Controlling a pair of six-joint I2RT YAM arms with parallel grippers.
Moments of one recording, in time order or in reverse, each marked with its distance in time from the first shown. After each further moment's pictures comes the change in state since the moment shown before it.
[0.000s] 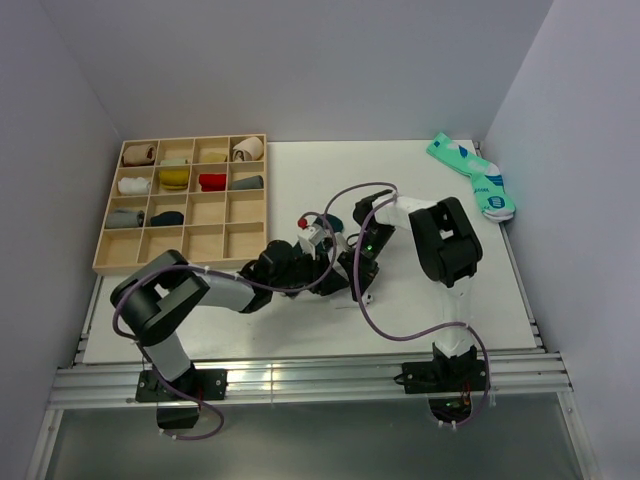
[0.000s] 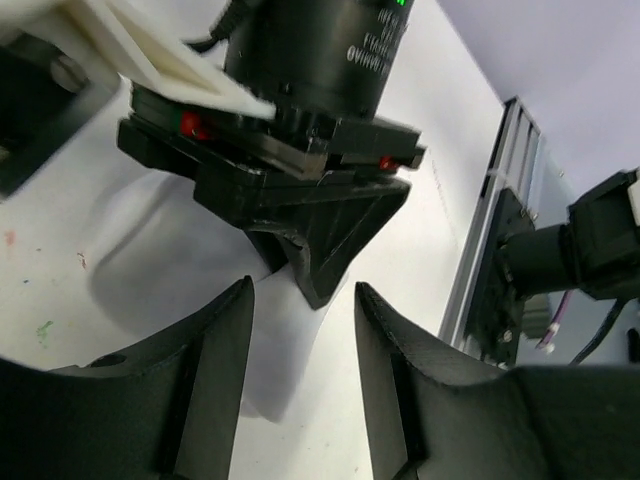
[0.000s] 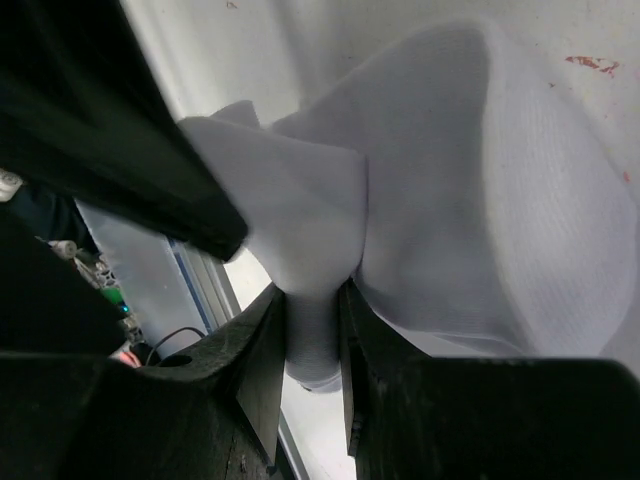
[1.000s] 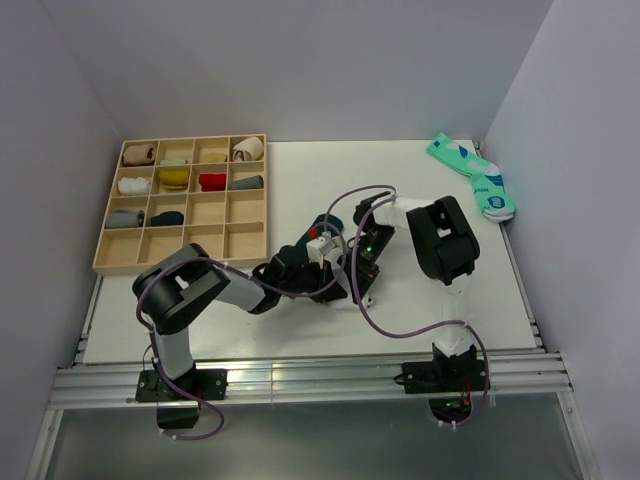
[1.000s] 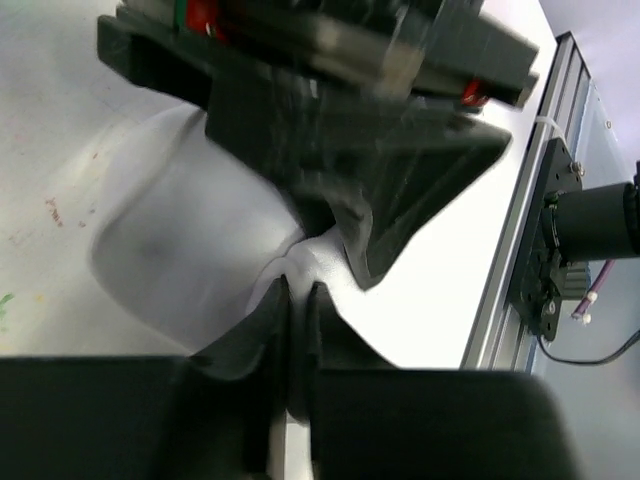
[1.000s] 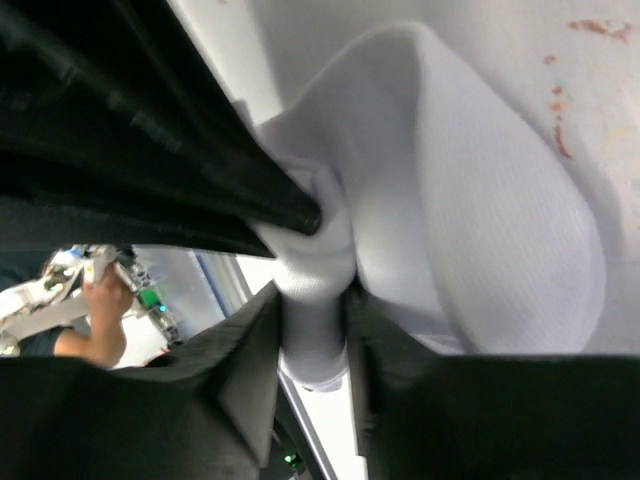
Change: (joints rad) left arm -0.033 0.142 0.039 -0.042 0.034 0.028; right arm -0.003 0.037 0.006 -0.020 -0.014 0.055
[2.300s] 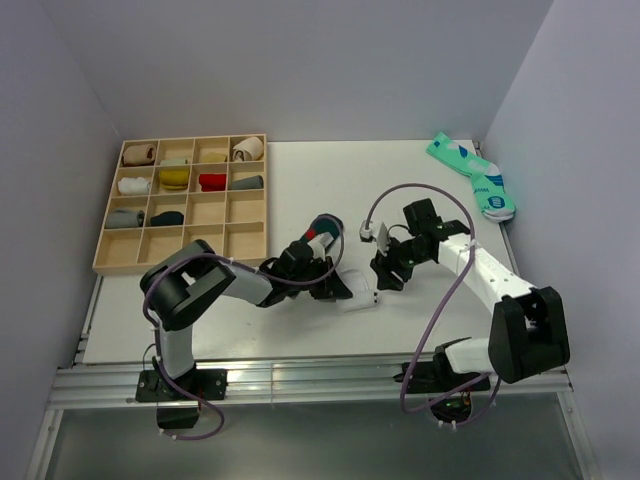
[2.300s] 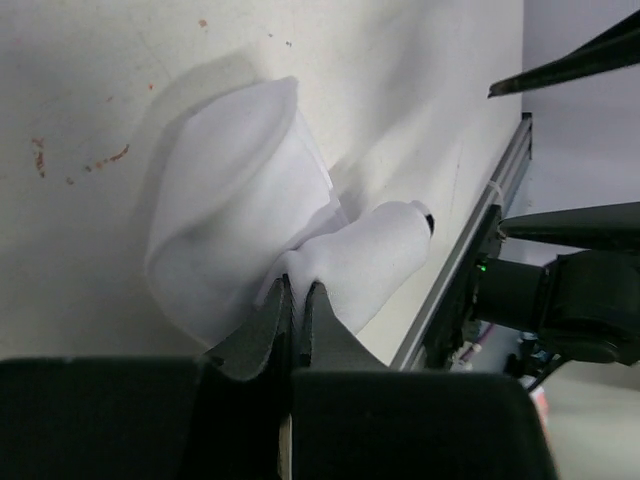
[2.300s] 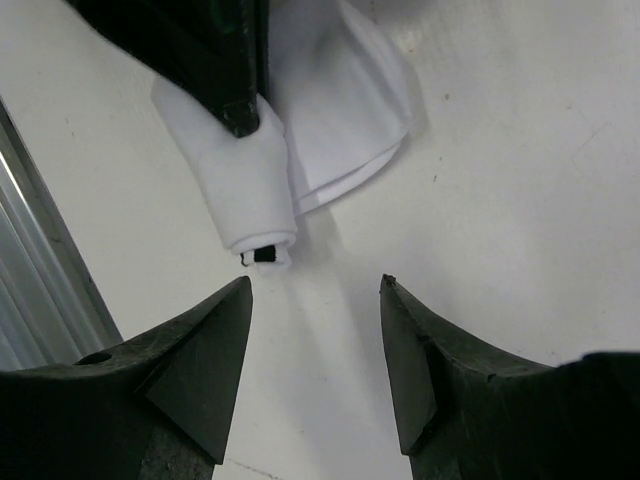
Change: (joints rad) left arm -0.011 0.045 0.104 -0.177 -0.038 -0.352; right arm -0.152 -0.792 -0.478 0.443 0.181 -0.037
